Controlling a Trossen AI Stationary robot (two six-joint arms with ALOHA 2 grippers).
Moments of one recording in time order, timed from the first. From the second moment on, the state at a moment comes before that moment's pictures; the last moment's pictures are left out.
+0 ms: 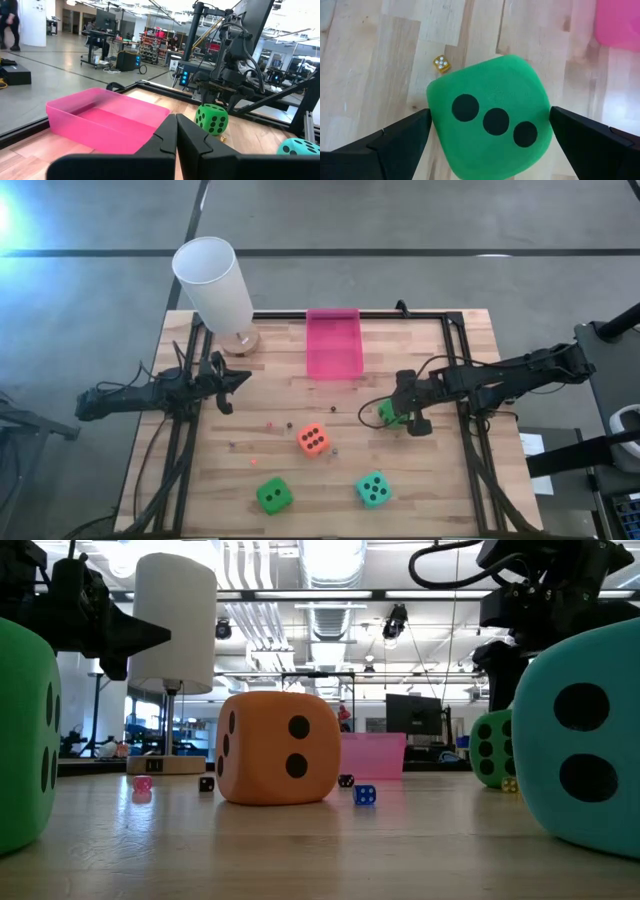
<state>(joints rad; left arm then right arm) 0.07 0.00 0.00 0.05 -0.23 -0.18 0.09 1.14 0.68 -0.69 0.05 -0.08</state>
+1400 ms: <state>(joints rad) 0.07 0.00 0.00 0.05 -0.23 -0.18 0.08 1.23 0.75 -0.78 0.11 -0.13</state>
